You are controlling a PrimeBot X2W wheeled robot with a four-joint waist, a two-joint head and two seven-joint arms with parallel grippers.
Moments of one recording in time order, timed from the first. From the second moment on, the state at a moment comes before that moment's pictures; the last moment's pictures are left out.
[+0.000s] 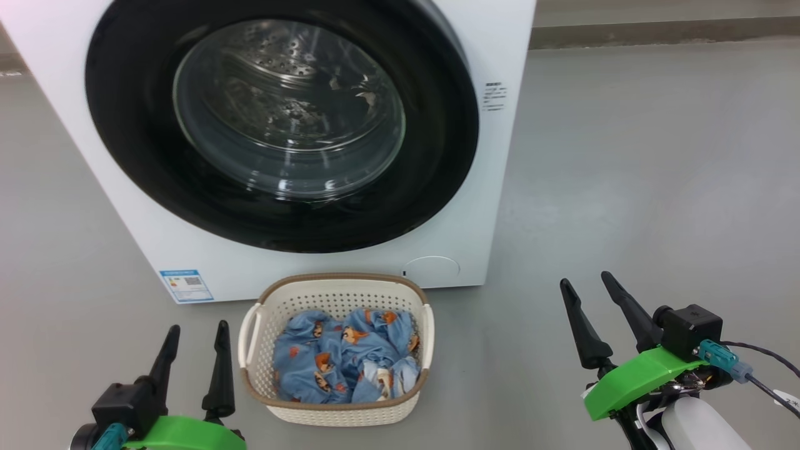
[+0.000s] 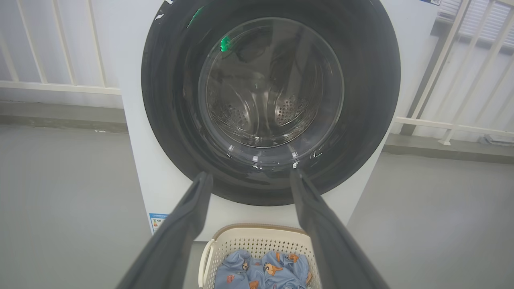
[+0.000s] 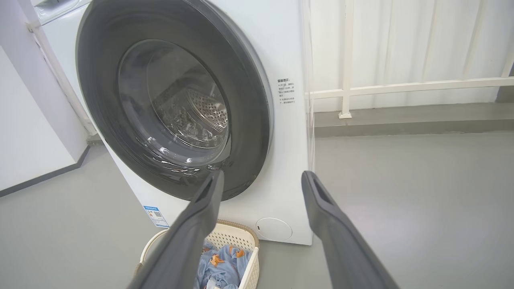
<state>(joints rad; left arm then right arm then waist) -0.15 0.07 -0.03 0.40 -0.27 -0.13 -0.25 -0.22 -0.15 0.25 0.42 0.42 0.13 -0.25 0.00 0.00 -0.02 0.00</state>
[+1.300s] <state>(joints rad) -0.15 0.07 -0.04 0.40 -0.27 -0.13 -0.25 -0.22 -0.15 0.22 0.42 0.43 0.13 -0.25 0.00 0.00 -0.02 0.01</state>
